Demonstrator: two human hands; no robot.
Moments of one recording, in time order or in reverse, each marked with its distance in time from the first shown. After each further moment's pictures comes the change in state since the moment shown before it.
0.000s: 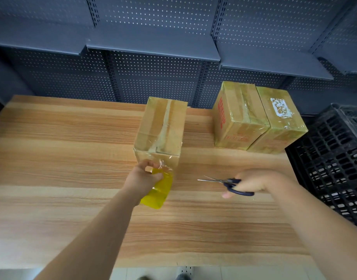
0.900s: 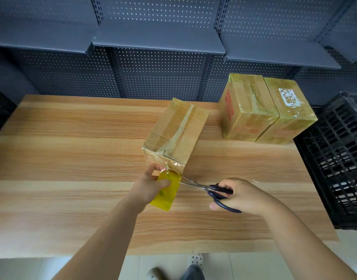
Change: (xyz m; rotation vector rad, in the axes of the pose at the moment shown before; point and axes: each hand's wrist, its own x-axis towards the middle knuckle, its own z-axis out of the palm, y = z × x) left_hand -0.020 -0.036 -0.024 -0.054 -0.176 0.029; right_hand -0.033 -0.049 0.083 0.481 0.266 -0.191
